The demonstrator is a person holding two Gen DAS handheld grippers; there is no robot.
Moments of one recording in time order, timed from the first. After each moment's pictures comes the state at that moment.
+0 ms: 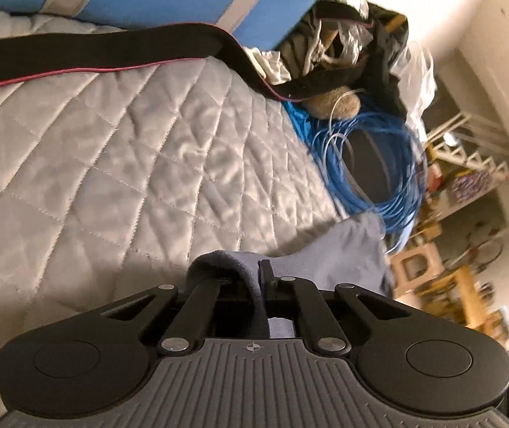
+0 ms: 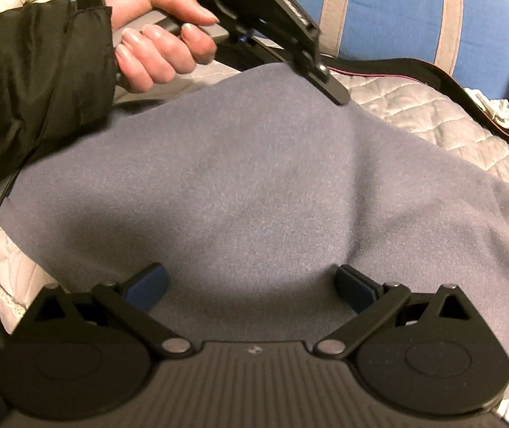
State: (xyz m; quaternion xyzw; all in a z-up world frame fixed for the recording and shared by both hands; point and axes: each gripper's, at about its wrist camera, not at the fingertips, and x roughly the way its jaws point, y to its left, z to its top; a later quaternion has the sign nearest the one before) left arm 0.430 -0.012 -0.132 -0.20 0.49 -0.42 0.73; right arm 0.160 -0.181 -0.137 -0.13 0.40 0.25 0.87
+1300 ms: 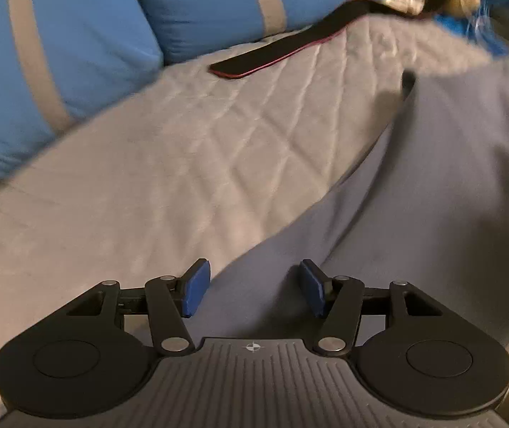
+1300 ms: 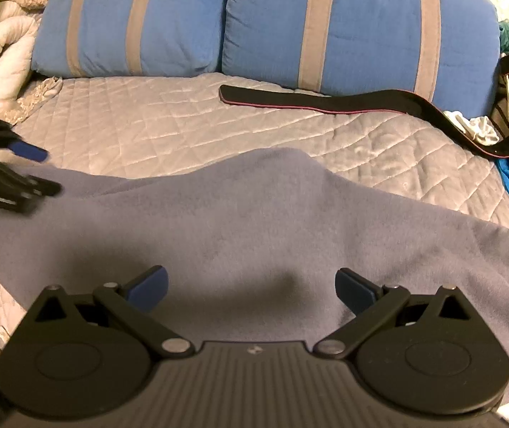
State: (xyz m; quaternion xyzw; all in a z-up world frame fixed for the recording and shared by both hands) left arm 0.236 0.109 -0.080 0.21 0.45 -0.08 0.86; right arm 0.176 -0.161 -0.092 -0.09 0.38 0.21 0.89
